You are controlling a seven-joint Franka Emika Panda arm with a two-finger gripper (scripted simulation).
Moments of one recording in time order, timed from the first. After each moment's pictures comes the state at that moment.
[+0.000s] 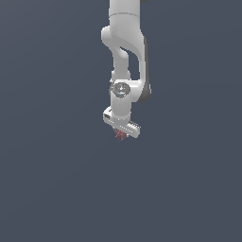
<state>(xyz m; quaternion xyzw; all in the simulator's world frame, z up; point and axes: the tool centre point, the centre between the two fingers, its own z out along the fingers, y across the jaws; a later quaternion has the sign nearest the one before) -0.070 0.001 0.041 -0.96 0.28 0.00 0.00</state>
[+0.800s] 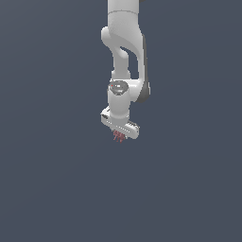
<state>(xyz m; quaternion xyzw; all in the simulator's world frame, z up) -0.051 -0.006 0.055 -0.96 0.27 -0.03 0.01</state>
